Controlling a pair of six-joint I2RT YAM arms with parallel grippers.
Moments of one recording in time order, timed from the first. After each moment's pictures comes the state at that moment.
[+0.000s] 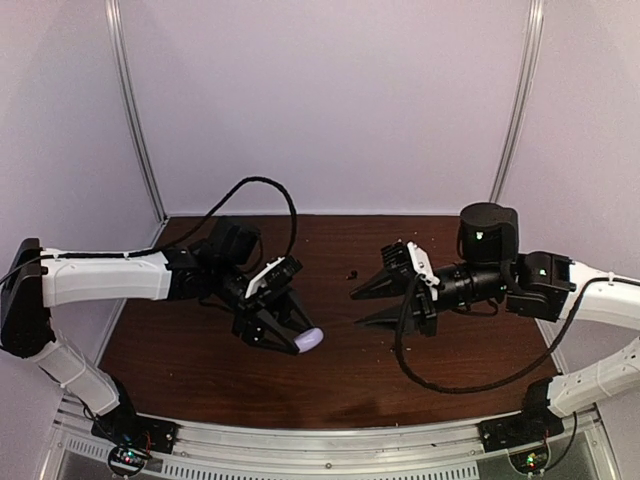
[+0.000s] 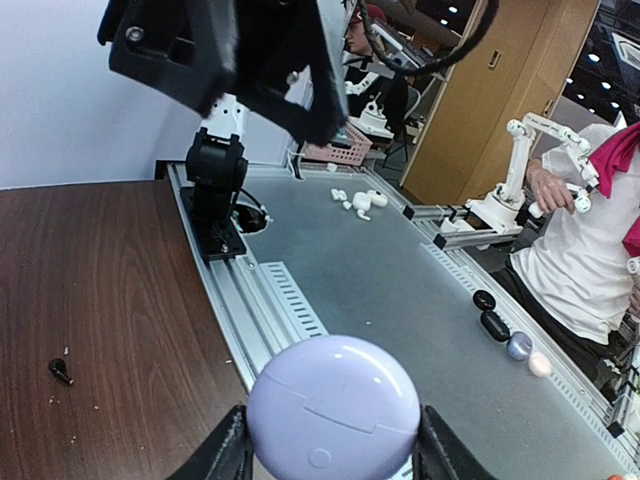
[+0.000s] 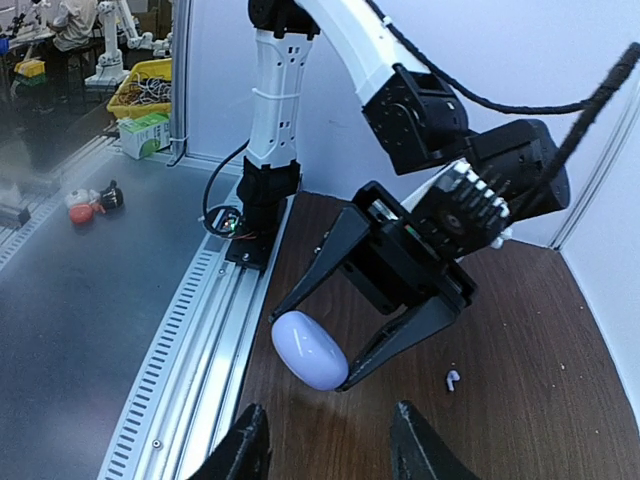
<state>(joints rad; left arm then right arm) -0.84 1.51 1.01 -0.17 1.29 0.35 1.01 1.10 0.95 -0.12 -0.57 -0.34</state>
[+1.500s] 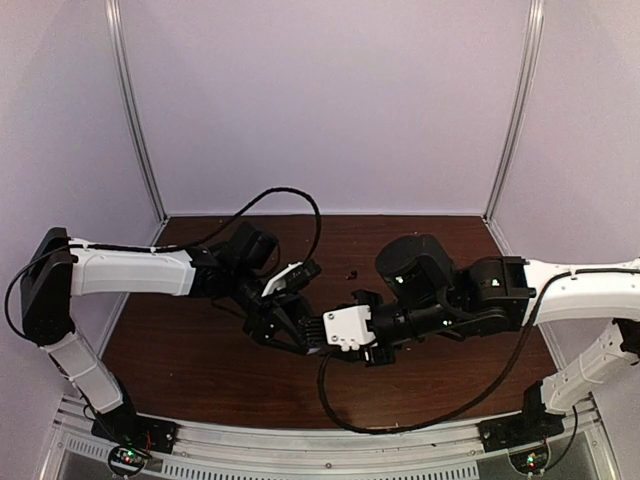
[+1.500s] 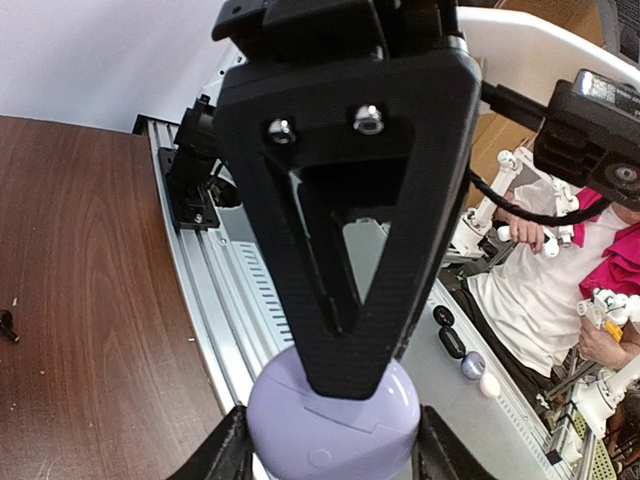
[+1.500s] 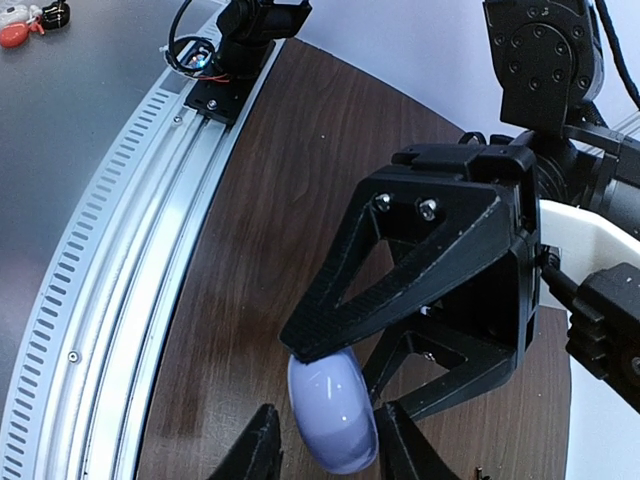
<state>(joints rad) -0.84 1.65 1.07 -0.22 1.37 0.24 1.29 1.37 1.18 -0.41 -0.09 -0.62</state>
